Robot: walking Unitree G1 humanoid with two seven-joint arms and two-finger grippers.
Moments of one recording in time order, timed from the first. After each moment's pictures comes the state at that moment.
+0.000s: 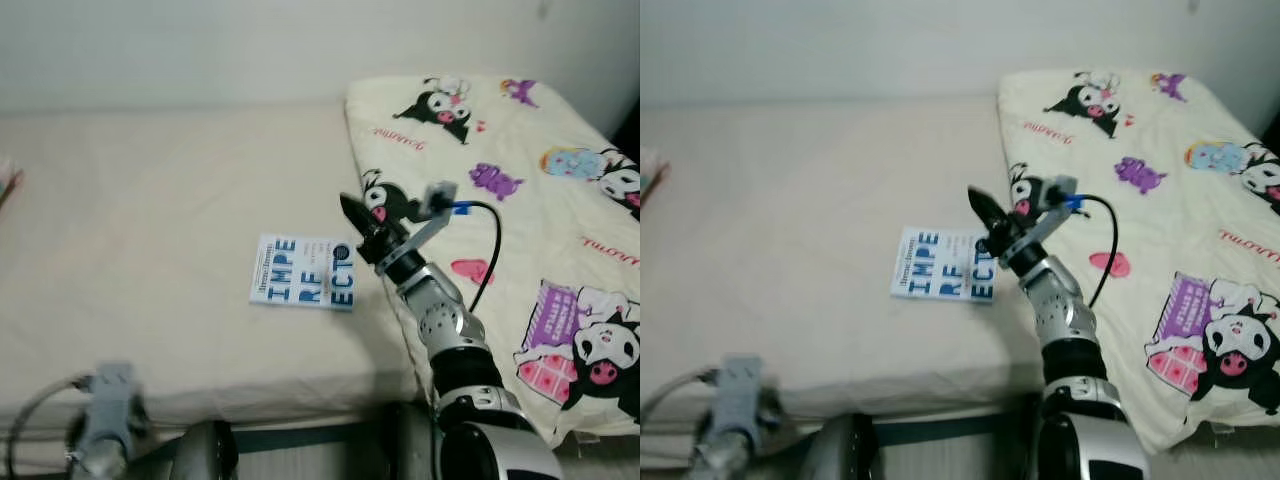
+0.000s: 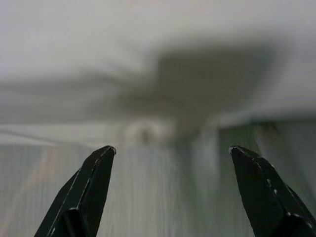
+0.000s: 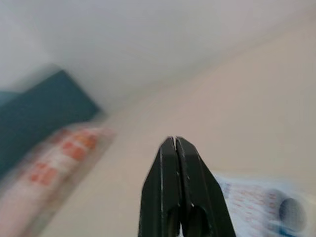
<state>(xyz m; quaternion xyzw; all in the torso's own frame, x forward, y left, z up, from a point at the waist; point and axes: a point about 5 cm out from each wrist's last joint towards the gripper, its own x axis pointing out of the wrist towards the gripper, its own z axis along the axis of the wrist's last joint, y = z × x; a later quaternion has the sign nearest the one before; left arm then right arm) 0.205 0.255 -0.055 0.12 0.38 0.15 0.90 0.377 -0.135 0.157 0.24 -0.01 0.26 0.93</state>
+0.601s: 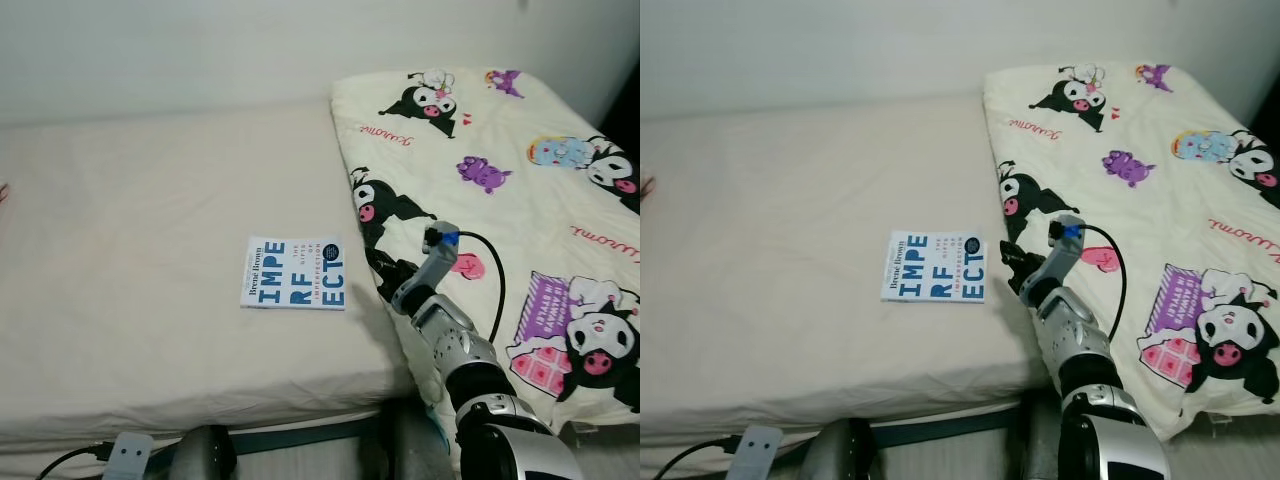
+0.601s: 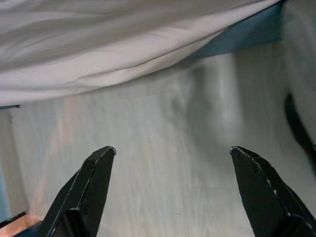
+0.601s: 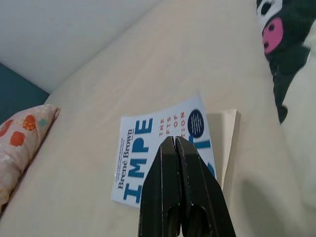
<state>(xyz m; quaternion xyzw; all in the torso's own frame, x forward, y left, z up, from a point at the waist) 0.161 0.270 -0.072 0.17 0.45 0.13 0.87 0.369 -0.153 0.115 0.27 0.06 0.19 0.94</state>
